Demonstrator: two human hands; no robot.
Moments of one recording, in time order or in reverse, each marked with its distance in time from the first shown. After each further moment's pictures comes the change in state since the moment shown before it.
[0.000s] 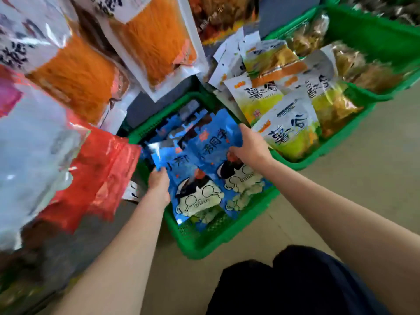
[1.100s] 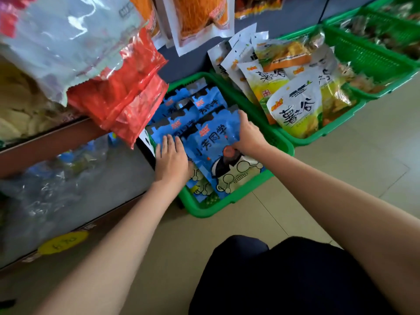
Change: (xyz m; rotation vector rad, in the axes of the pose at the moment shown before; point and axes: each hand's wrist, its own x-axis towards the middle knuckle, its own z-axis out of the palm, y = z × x) left_hand -0.030 -0.067 -0.027 1.250 0.065 0.833; right_hand -0.030 0.005 0.066 -0.198 -0.036 -0.054
